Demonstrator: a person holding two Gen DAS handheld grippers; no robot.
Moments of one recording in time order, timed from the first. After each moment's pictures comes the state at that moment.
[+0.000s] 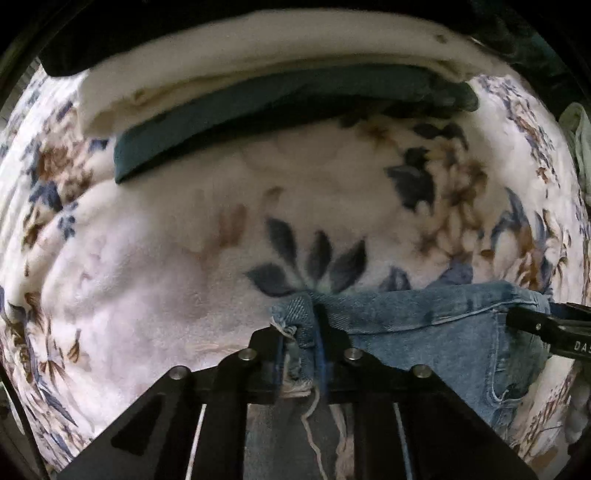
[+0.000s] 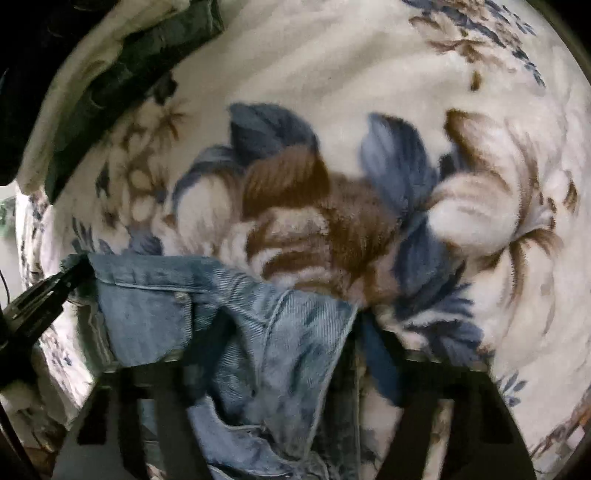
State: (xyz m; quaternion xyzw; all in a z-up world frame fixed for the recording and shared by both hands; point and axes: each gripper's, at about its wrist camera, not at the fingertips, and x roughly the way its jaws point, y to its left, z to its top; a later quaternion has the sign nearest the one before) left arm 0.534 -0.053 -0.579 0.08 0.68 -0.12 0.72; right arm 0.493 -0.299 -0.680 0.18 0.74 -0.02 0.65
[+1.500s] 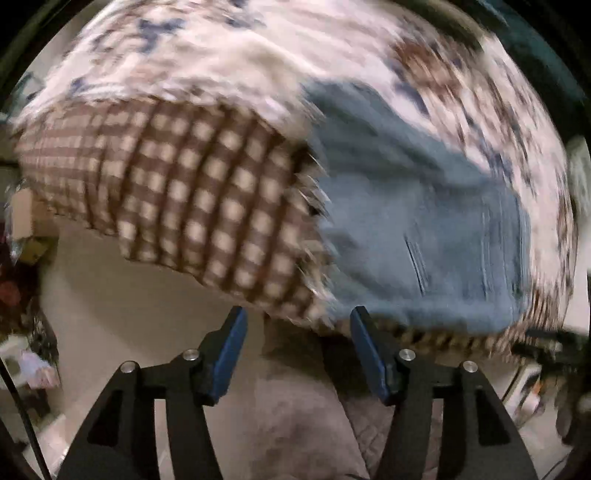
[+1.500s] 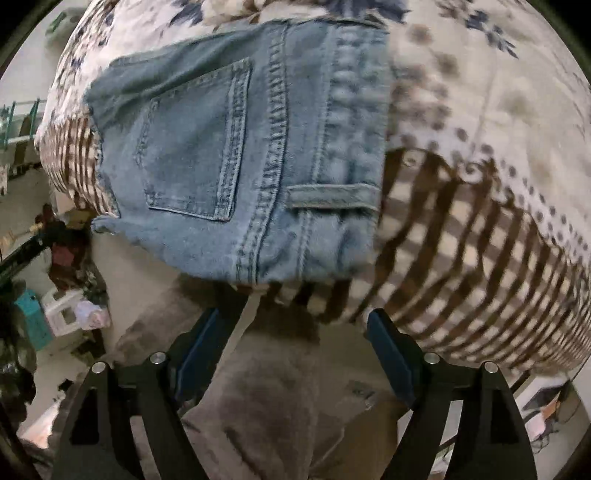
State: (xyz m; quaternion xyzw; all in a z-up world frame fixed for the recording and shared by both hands) left arm 0.130 0.058 -0.493 -0.12 0.71 0.05 0.69; right arm 0.109 -0.280 -0.554 0.02 0.82 0.14 0.55
